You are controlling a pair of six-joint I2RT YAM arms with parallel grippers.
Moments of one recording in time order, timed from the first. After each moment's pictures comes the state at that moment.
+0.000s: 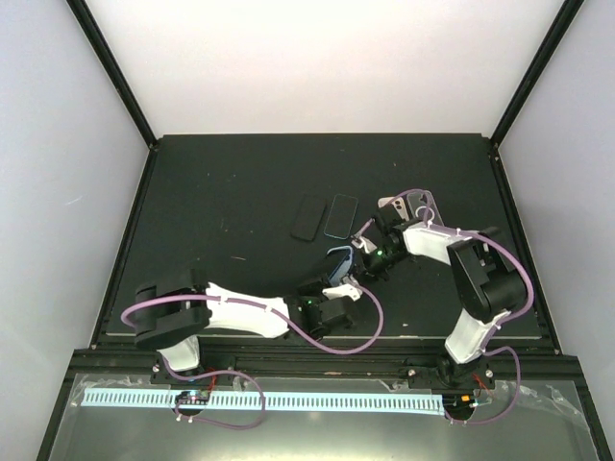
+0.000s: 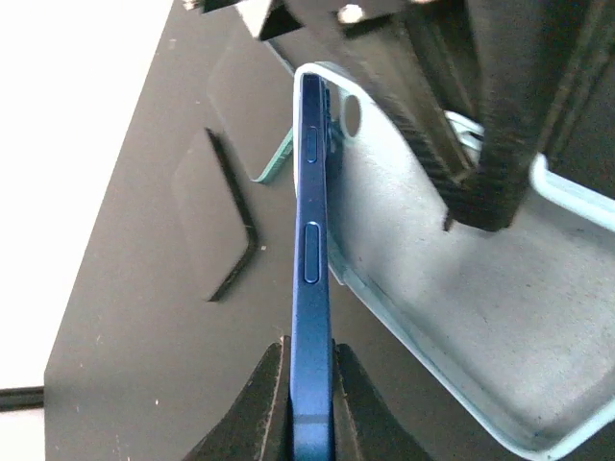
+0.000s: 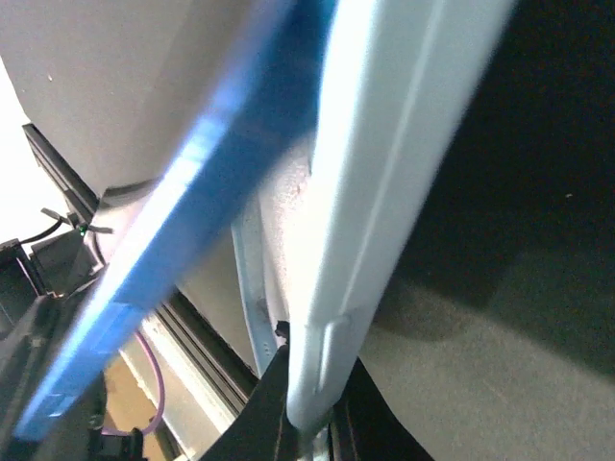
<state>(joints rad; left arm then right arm) -1.34 1.70 0.82 -0.10 -0.92 0.11 0.44 1.76 0.92 -0.59 -0.82 0.33</state>
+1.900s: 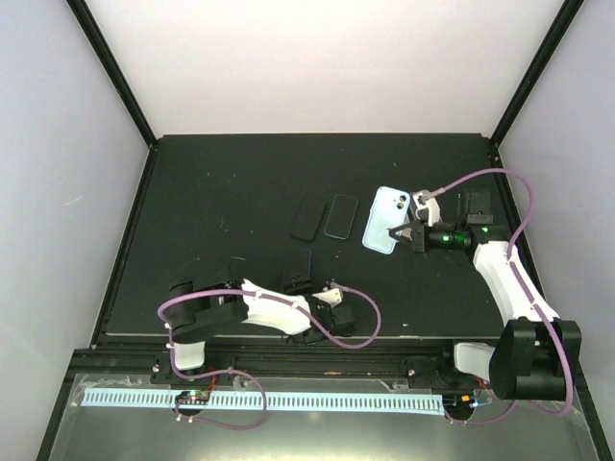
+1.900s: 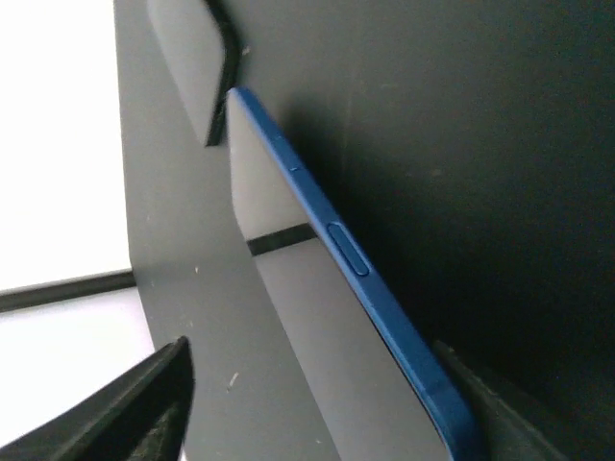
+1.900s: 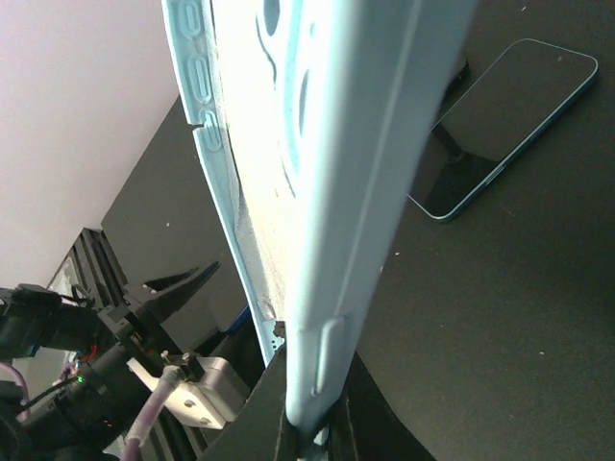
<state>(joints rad) -1.32 1.88 0.93 -0.60 -1.05 -0.14 -0.01 1.22 0.84 -0.57 -0.96 -0.09</state>
